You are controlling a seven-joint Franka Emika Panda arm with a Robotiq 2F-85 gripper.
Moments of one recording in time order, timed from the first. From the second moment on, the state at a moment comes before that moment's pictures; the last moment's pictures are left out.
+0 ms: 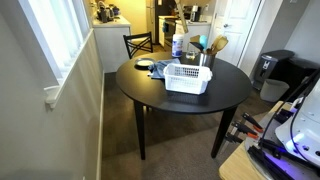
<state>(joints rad) 0.12 0.46 -0.07 -0.82 -0.08 1.68 -0.40</state>
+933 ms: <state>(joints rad) 0.15 0.36 -0.03 -1.39 0.00 1.83 -0.34</state>
